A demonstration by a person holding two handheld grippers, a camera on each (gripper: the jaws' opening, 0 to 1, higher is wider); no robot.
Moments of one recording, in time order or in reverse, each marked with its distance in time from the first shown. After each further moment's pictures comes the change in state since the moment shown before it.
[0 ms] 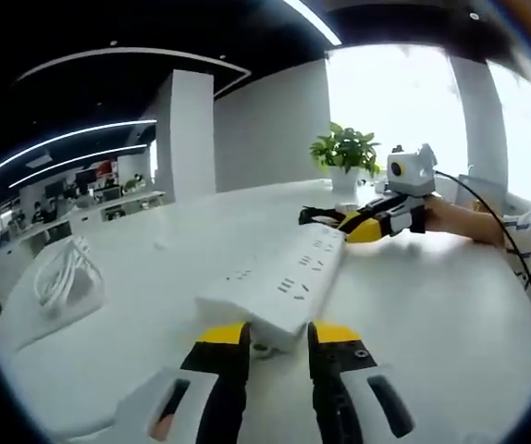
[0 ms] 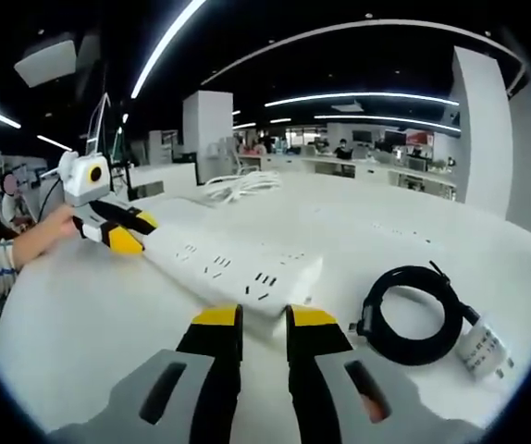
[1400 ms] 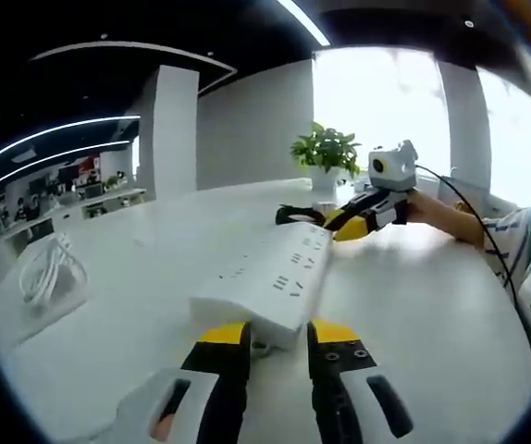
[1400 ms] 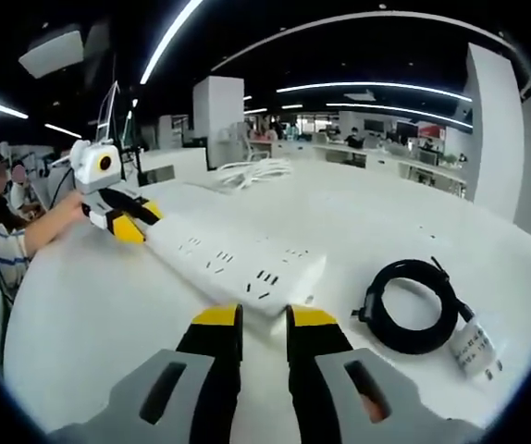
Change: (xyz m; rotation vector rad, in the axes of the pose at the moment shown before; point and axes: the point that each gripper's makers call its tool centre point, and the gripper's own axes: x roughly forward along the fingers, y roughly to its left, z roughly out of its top) left arm -0.008 -0.019 -0.005 -0.005 0.014 -0.100; right arm -0.017 0.022 -0.013 -0.027 0.076 0.055
